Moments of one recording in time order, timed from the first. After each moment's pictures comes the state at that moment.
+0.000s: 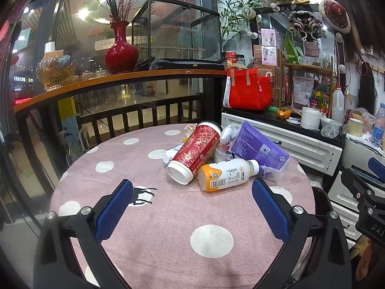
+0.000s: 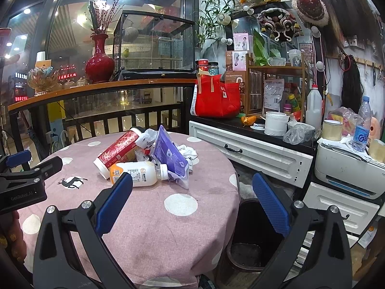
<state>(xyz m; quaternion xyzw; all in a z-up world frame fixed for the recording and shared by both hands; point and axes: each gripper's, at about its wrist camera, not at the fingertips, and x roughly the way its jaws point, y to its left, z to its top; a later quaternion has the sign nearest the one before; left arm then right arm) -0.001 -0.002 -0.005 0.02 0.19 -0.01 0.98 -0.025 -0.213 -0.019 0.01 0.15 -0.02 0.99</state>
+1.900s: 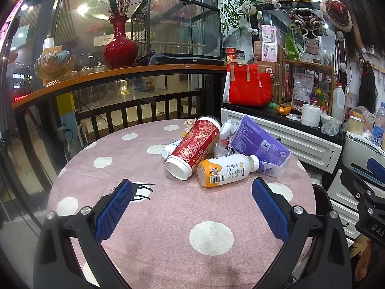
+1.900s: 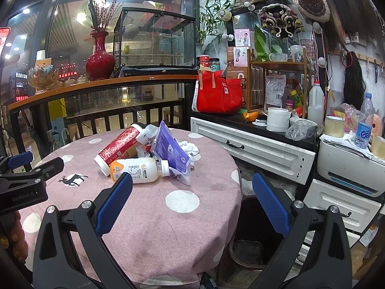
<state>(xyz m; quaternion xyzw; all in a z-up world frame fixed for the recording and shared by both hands) 0.001 -0.003 -0.019 0.02 0.20 -0.01 0.98 -0.021 -0.214 -0.024 0.02 0.16 -0.01 0.99</state>
